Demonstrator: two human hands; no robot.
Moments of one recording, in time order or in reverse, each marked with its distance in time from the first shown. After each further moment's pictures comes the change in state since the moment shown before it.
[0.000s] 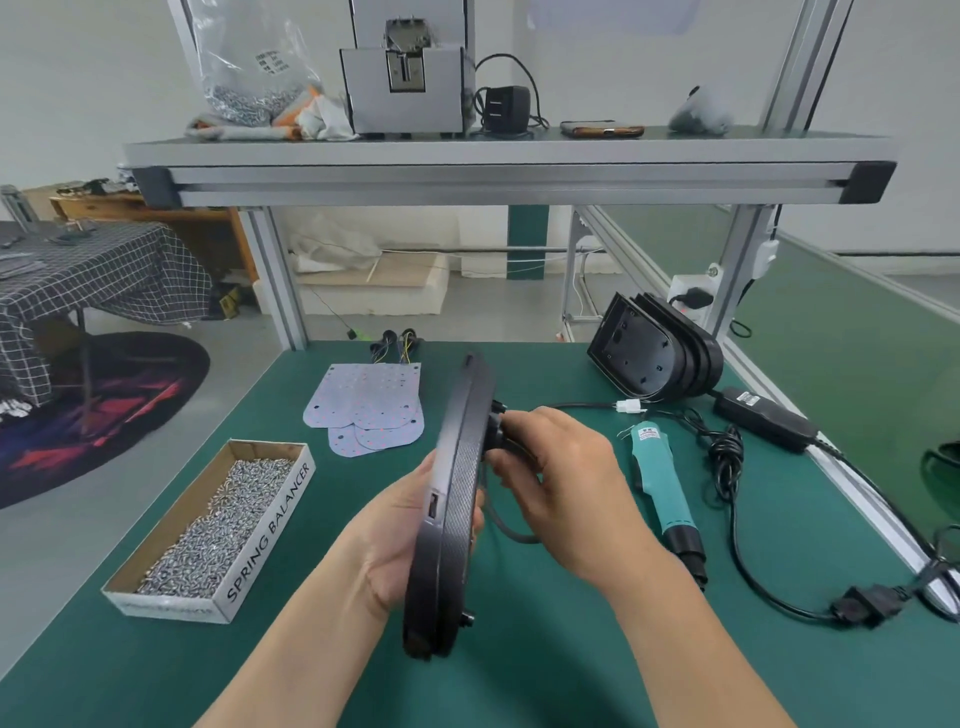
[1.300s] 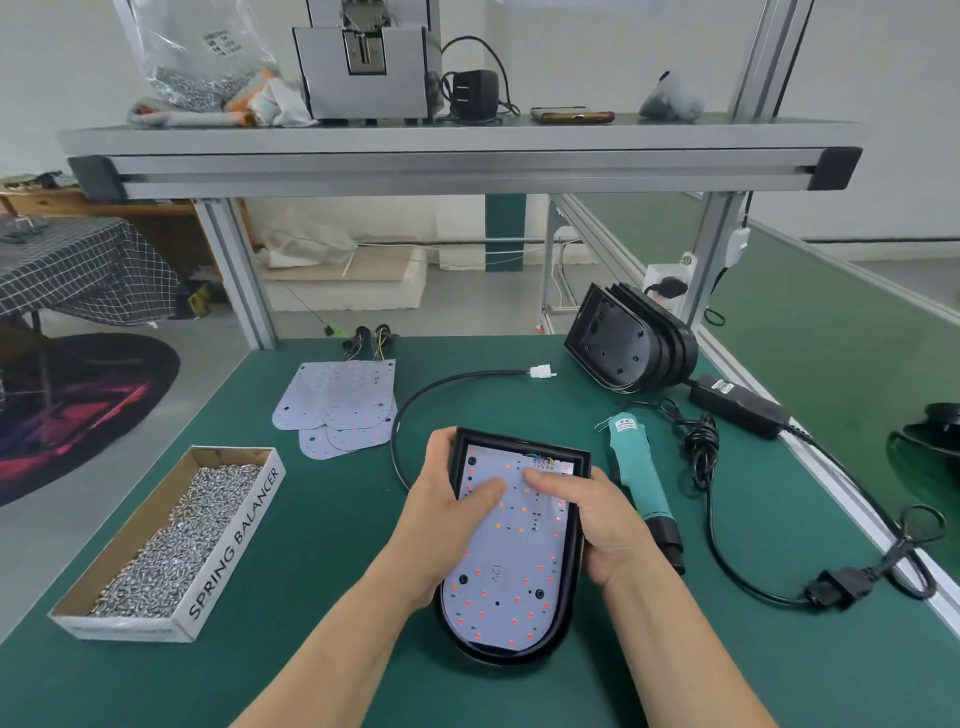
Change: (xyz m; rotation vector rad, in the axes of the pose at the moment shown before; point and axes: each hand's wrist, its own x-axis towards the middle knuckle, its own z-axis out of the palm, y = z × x) left_hand 0.043 -0.037 0.008 0.658 0.128 0.564; right_hand -0.031 0.067 0.017 1.183 -0.049 0.976
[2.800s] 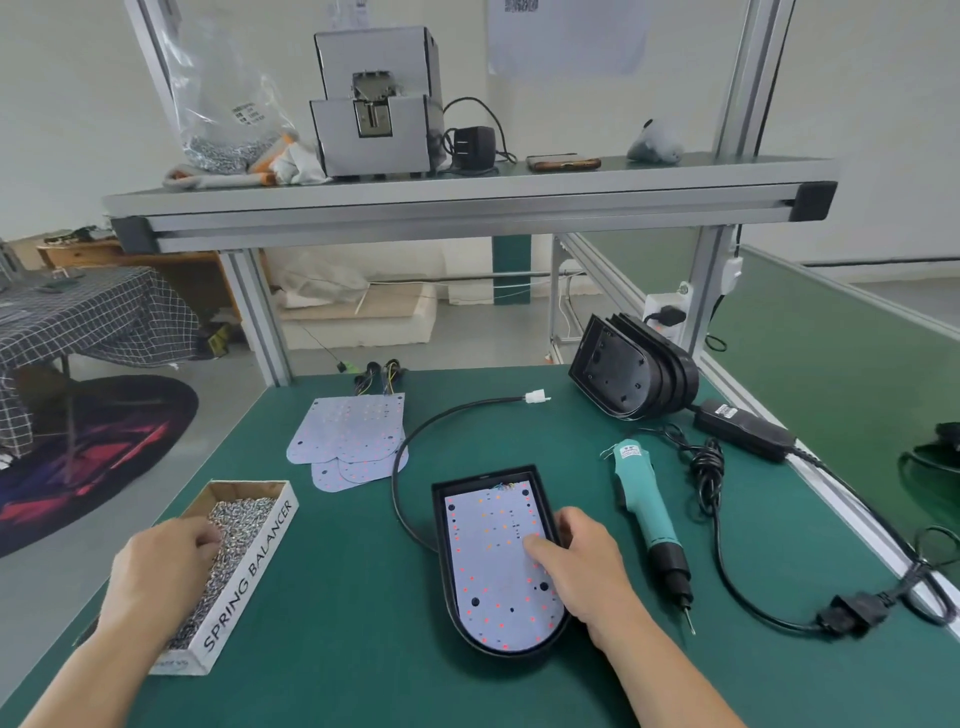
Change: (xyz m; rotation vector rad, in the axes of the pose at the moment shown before) left_hand -0.017 -0.032 -0.242 1.336 0.530 -0.270; right_hand 0.008 0.041 -0.007 -0.721 0.348 -0.110
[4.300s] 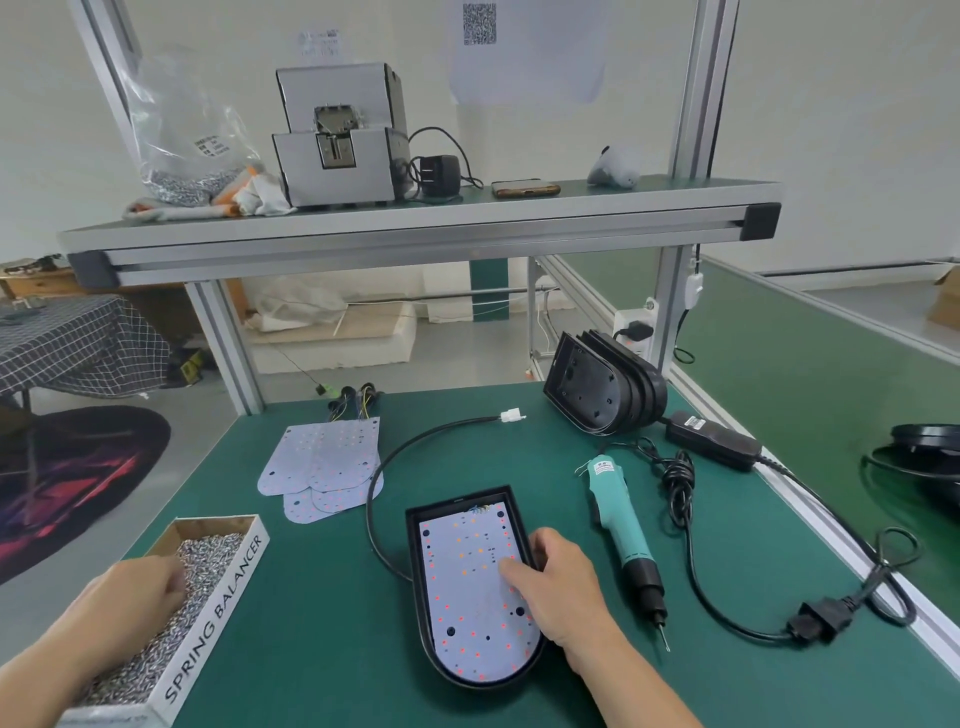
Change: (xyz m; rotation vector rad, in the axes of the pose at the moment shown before) left_hand 0.056 -0.041 0.027 0.250 -0.191 0.226; right_hand -0.003 -0.004 -0.002 -0.013 -0.014 -0.004
